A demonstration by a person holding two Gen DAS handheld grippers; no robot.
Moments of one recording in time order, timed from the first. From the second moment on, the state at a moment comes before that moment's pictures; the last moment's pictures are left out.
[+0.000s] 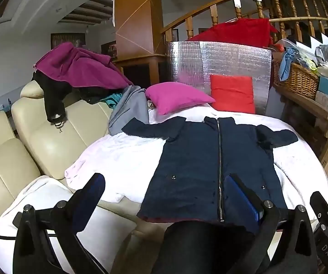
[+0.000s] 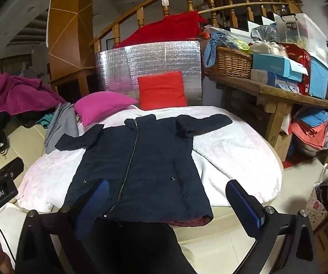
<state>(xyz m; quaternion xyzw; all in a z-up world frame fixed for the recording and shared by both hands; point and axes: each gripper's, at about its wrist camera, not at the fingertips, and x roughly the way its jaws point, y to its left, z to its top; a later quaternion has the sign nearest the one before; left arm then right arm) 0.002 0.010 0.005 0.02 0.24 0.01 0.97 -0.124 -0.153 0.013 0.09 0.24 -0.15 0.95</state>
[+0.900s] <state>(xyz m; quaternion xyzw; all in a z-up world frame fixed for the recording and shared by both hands) 0.000 0.014 0.006 0.02 0.24 0.02 0.97 -0.116 -0.159 0.006 0.11 0.26 -0.15 0.95</state>
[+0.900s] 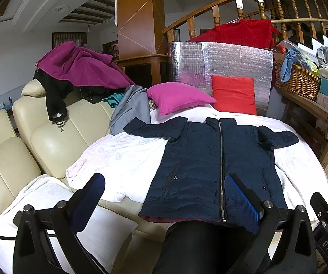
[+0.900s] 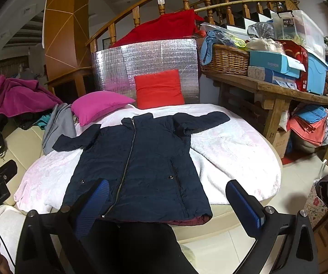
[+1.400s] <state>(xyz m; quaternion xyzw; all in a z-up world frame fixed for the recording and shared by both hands) 0.003 0.015 0.006 0.02 0.25 0.02 0.97 -0.115 -0.158 0.005 0.11 0.26 -0.15 0.95</state>
